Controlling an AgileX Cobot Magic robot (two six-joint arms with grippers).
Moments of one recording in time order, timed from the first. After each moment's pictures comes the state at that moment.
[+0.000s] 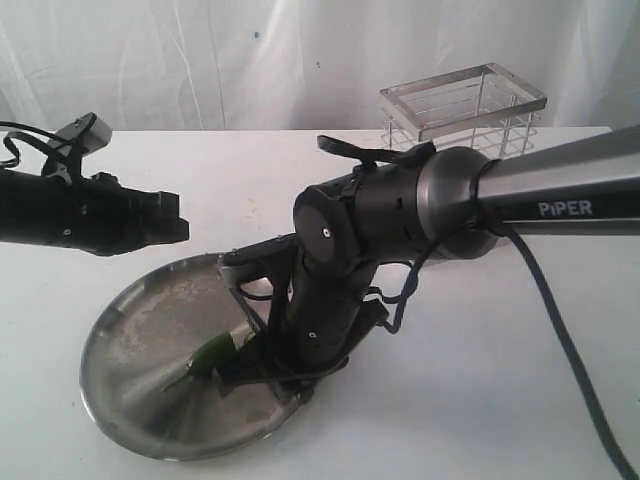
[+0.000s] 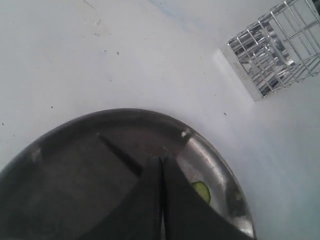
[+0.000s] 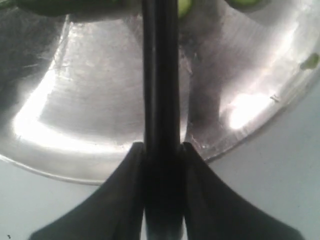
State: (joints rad) left arm -0.06 1.64 -0.85 -1.52 0.56 1.27; right arm 0.81 1.92 -1.23 0.19 0.74 0.09
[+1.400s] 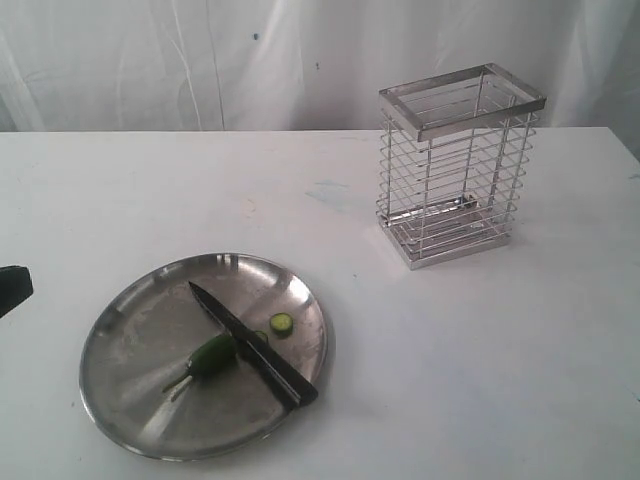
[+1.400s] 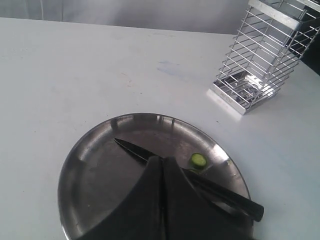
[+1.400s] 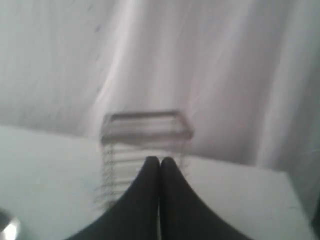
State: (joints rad) left arm -0.06 0.60 -0.25 -1.43 0.33 1.24; right arm 0.29 0.31 -0.35 -0.48 0.13 0.44
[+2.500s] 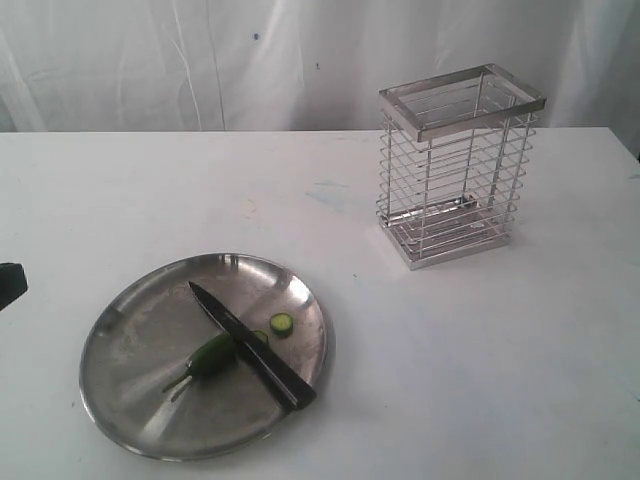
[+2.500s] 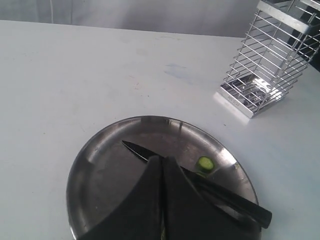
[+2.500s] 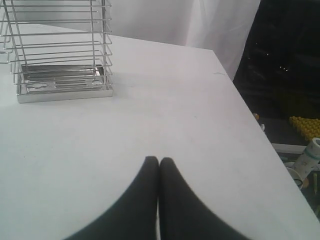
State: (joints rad) left arm -0.06 0.60 -0.25 -1.43 0.30 1.24; right arm -0.04 0.00 0.00 -0.14 0.33 0.00
